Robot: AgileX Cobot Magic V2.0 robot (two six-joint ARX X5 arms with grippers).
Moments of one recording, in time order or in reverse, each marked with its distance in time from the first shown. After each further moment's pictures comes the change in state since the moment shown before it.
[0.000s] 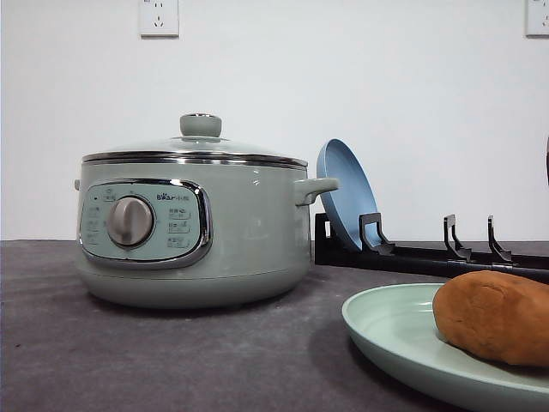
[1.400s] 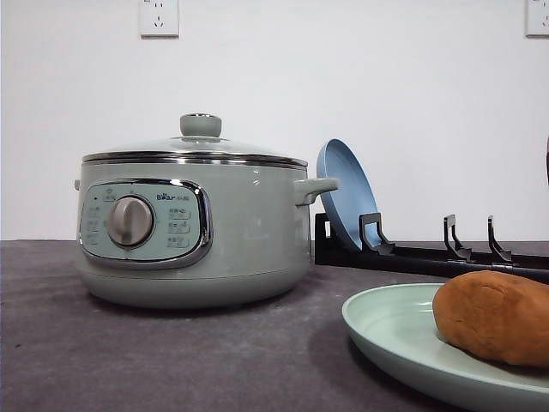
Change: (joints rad) left_arx 0.000 0.000 0.000 0.000 0.000 0.000; right_arx 0.000 0.000 0.000 0.000 0.000 0.000
